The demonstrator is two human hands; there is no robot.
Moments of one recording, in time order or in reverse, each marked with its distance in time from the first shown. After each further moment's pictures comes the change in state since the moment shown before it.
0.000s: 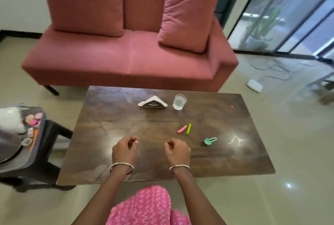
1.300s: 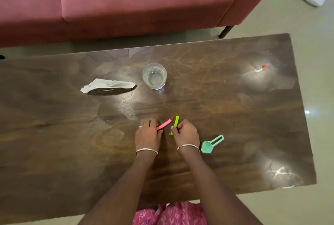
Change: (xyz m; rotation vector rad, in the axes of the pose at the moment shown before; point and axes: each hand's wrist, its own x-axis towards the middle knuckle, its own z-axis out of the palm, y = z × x) left_hand 0.204 -0.051 0.366 0.939 -0.400 0.068; right_hand 0.297 0.232 0.106 0.022 -0.376 0.442
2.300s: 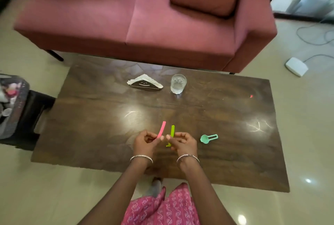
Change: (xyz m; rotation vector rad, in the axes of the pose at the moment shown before) left_hand -0.211 -0.028 -0.064 -1.337 0.310 -0.279; right_hand -0.209 0.001 -0.028 0.937 -0.182 -0.057
